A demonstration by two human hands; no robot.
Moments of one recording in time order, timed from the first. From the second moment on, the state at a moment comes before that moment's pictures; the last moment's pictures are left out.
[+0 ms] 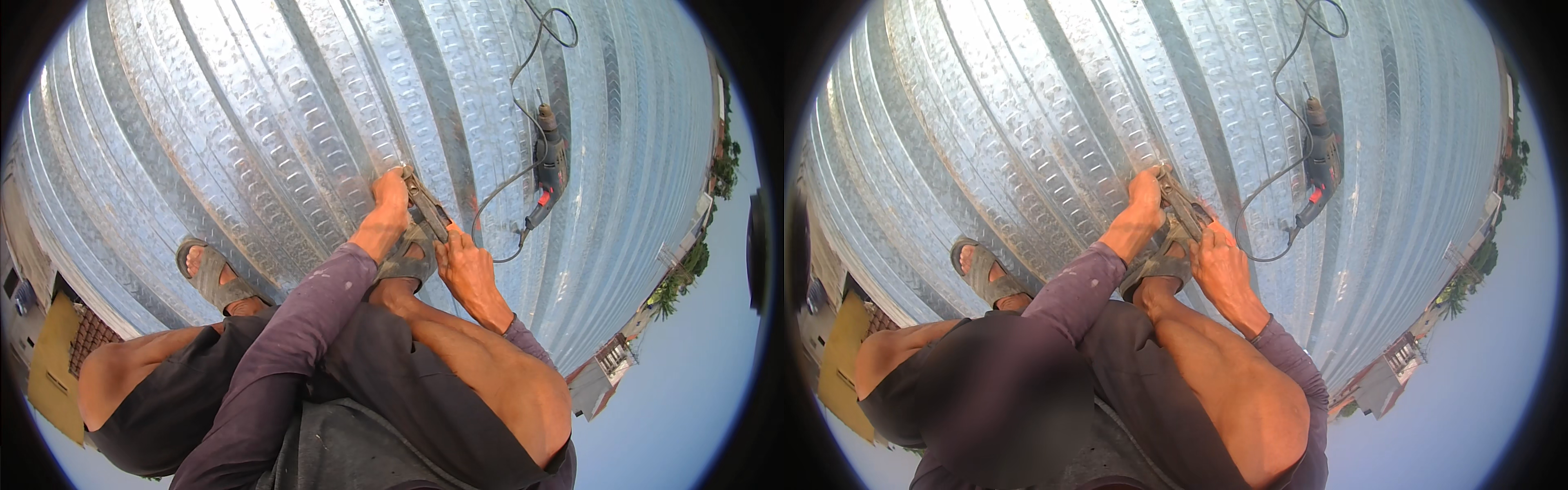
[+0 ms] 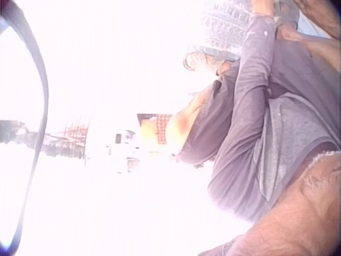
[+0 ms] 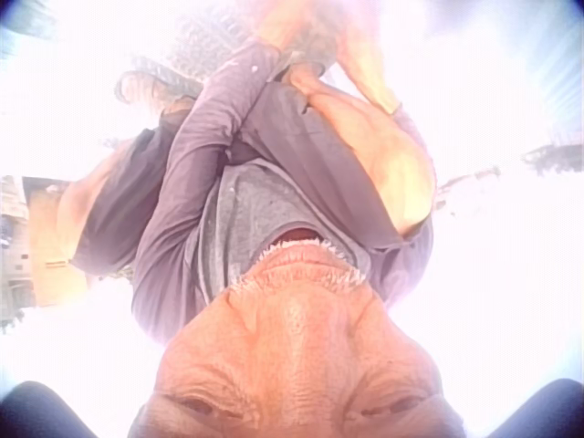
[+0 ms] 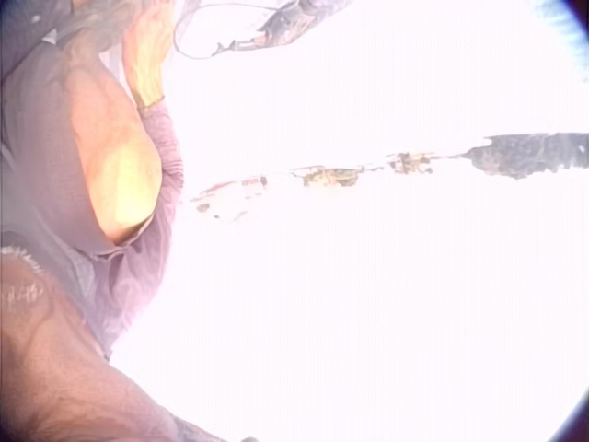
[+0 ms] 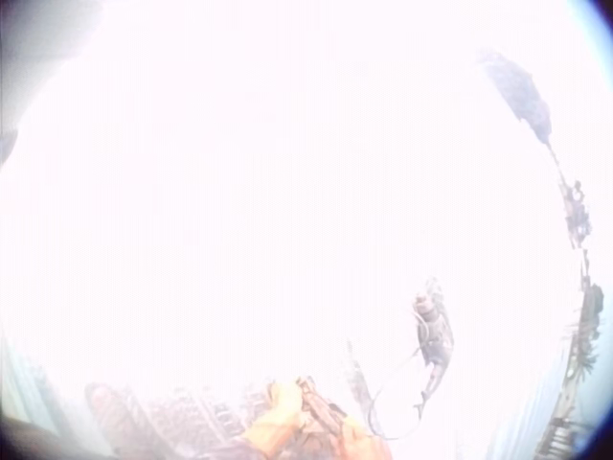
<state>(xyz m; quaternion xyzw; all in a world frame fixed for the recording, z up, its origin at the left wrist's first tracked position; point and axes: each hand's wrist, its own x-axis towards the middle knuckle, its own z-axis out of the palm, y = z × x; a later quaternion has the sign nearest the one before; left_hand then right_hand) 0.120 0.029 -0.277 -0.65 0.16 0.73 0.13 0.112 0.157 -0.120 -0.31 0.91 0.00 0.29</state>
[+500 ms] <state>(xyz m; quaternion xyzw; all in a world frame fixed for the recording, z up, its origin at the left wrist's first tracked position) 0.151 0.049 -0.221 -0.46 0.32 0.80 0.18 0.124 0.142 -0.139 -0.26 0.91 0.04 0.34</state>
